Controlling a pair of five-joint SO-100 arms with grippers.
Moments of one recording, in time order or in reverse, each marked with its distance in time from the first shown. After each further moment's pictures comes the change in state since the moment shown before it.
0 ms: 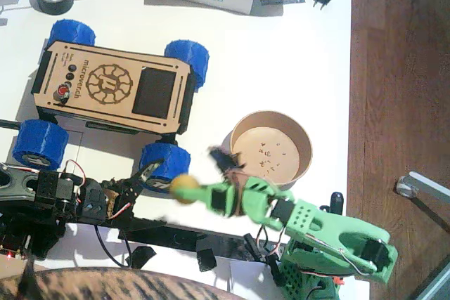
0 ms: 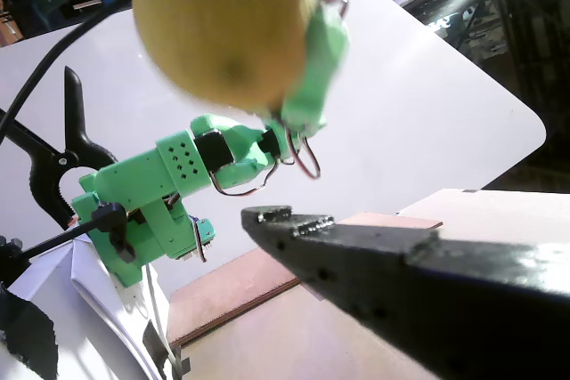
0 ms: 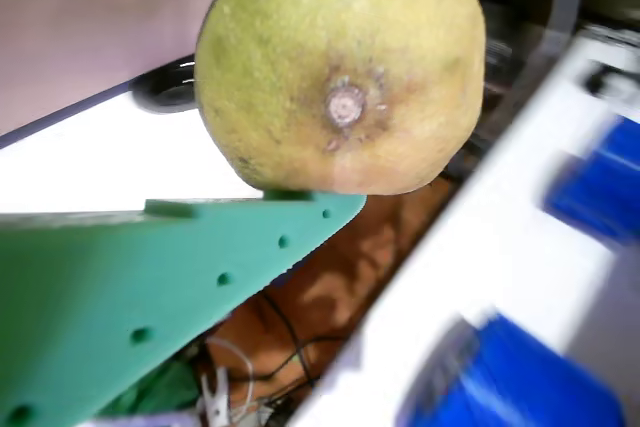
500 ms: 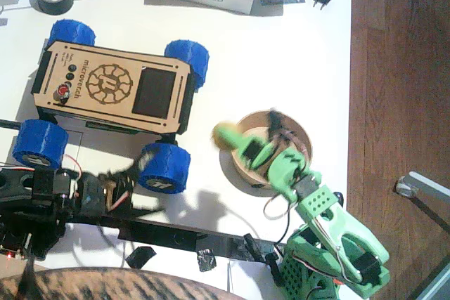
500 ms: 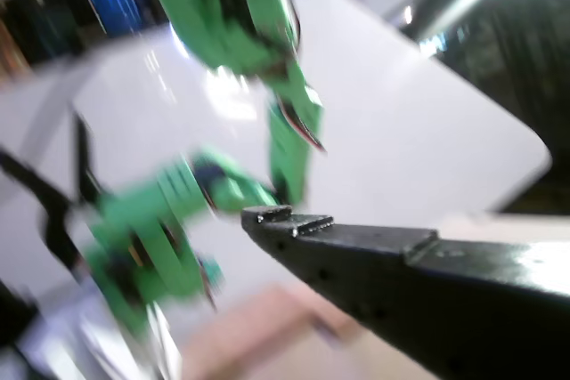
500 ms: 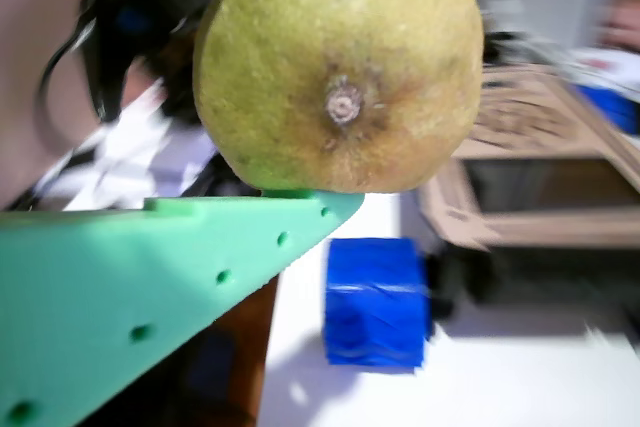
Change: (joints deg) arm 0 -8.9 5.0 -0.1 4.0 -0.1; arm 1 28.3 -1.6 -11.7 11.1 19.6
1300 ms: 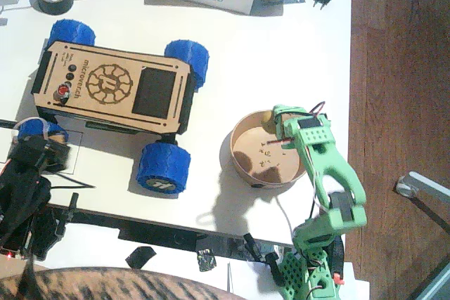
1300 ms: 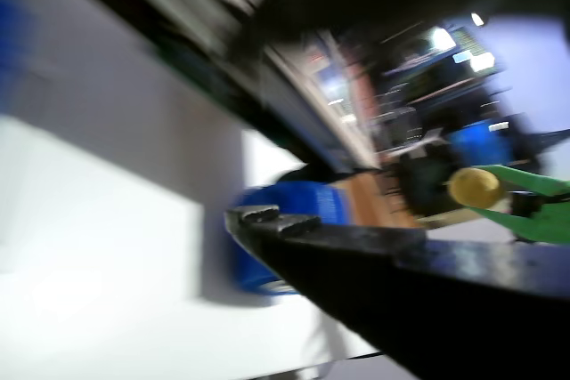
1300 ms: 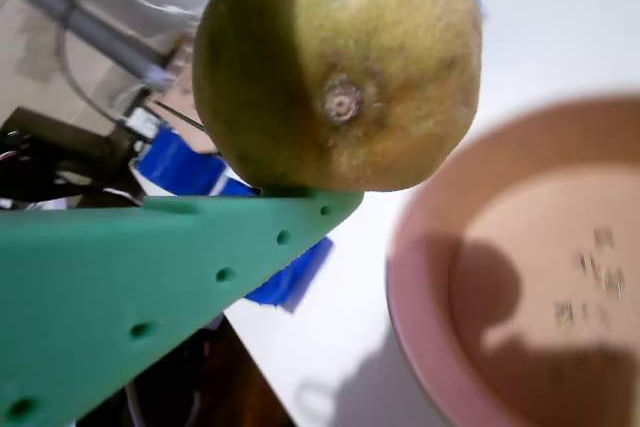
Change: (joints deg) arm 0 -65.4 -0.2 0.0 49.1 31.9; arm 1 22.8 -47.7 -26.6 12.6 21.0
